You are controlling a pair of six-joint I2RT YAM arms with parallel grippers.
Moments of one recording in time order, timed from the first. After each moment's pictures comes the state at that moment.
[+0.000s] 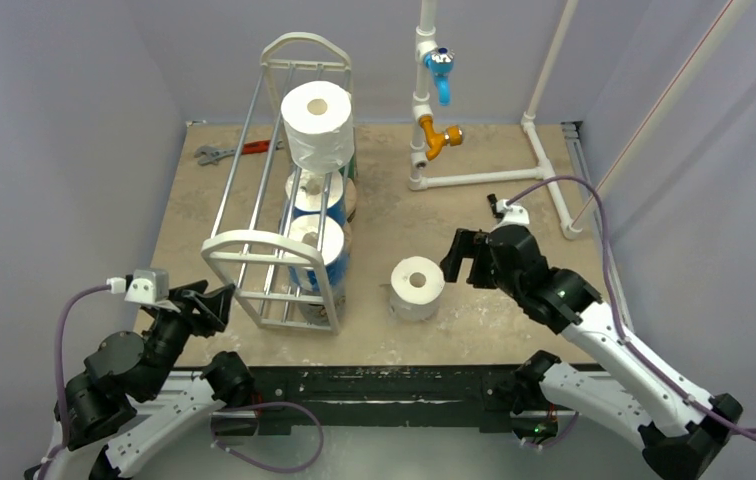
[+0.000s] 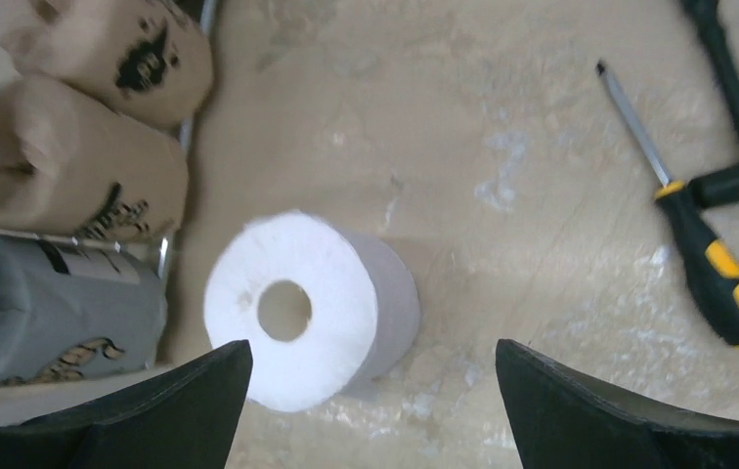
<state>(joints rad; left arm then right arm) -0.88 0.01 0.83 -0.95 -0.63 -0.36 0.68 0.82 0.89 -0.70 0.27 0.62</state>
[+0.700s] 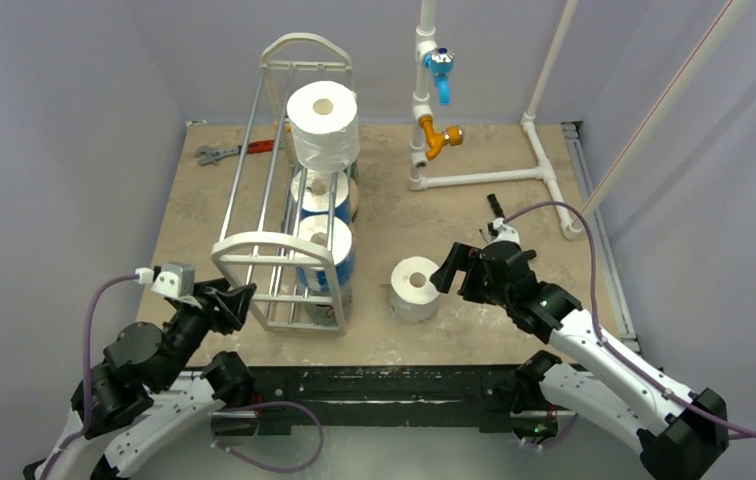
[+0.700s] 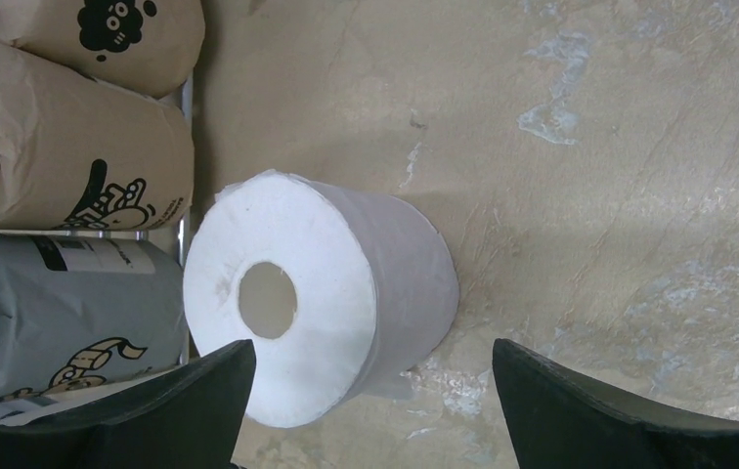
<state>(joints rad) -0.88 0.04 0.77 -0.84 -0.50 -0.33 0.63 0.80 0.59 -0.46 0.11 0.79</state>
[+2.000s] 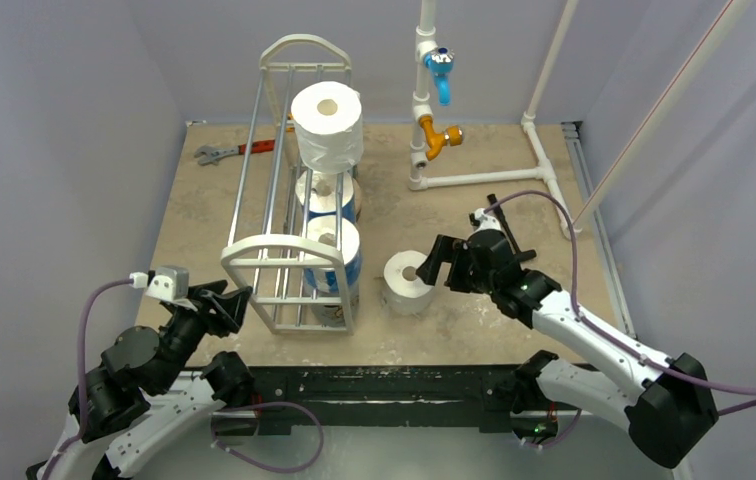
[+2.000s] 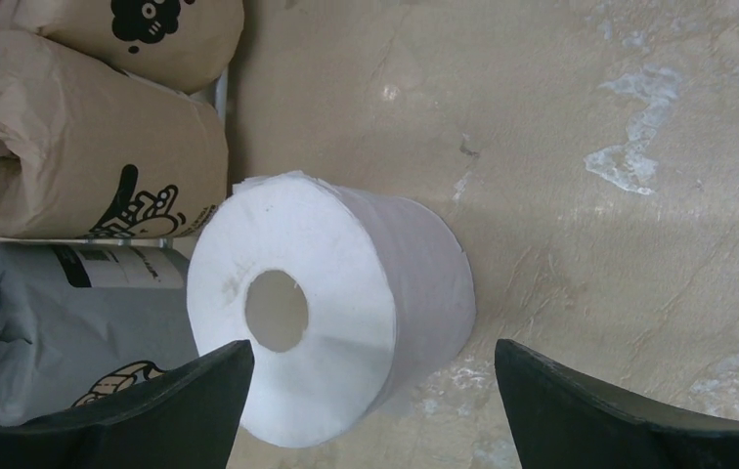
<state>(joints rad) -0.88 0.01 0.76 -0.89 -0.53 -0.37 0.63 0.99 0.60 -0.30 0.03 0.74</state>
